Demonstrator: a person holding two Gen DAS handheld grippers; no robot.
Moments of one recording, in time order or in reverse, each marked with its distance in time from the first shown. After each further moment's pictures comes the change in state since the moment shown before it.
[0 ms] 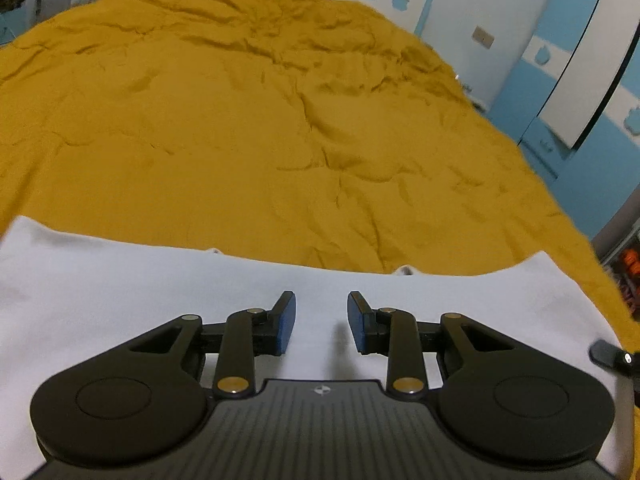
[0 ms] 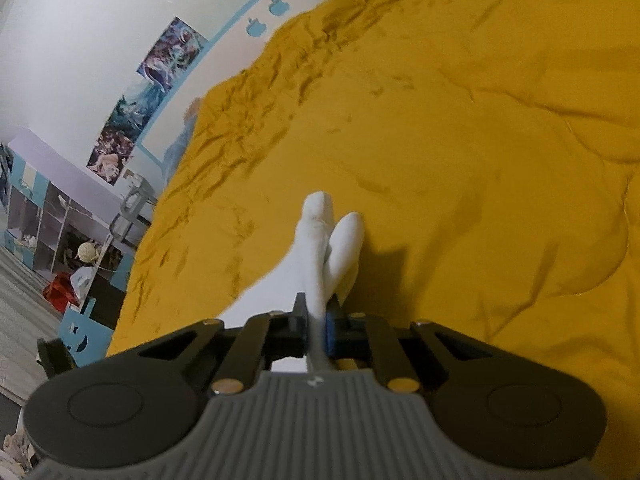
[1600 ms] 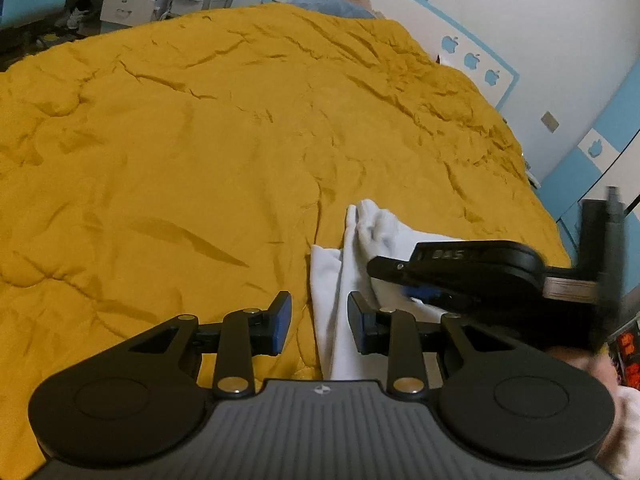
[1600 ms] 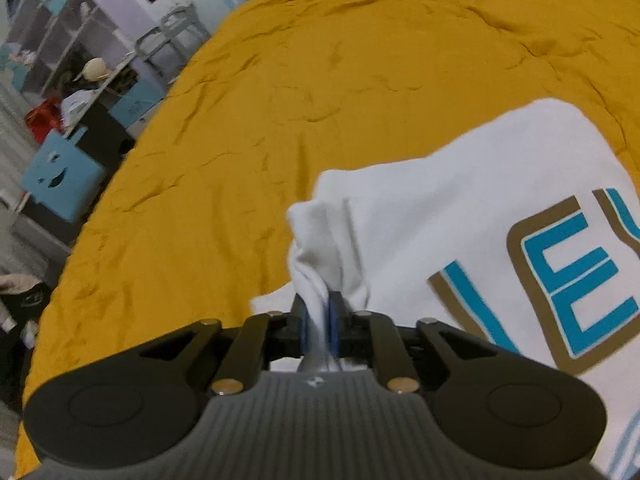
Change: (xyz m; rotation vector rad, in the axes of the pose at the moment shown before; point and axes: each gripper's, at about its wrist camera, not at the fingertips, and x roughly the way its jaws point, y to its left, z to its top) left arm -0.212 0.195 -0.044 -0.266 -0.062 0.085; right arm 0.186 0.347 -0.218 -0.332 0.350 -0.070
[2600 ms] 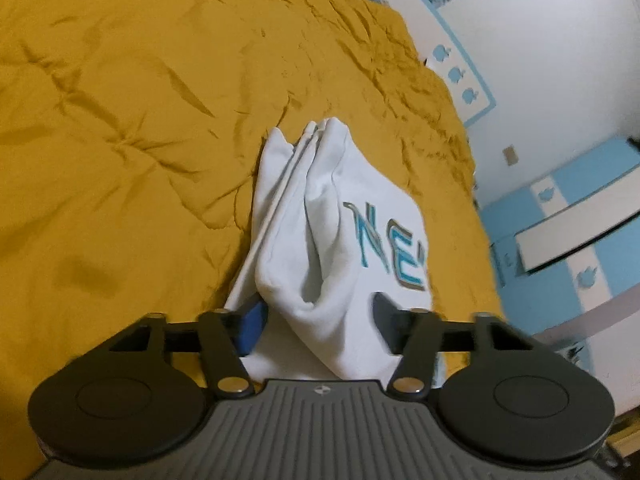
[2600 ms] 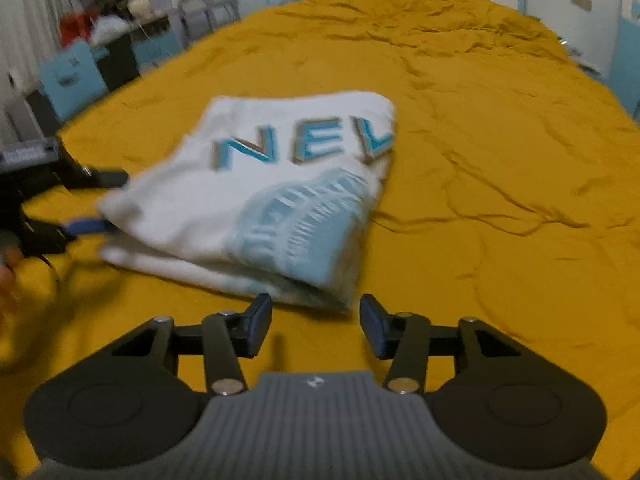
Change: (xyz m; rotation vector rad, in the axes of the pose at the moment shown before) left arm 0.016 0.002 -0.072 -0.254 0.078 -0.215; right arm -0.188 -0.126 -0.153 -0.375 -0.074 -0.208
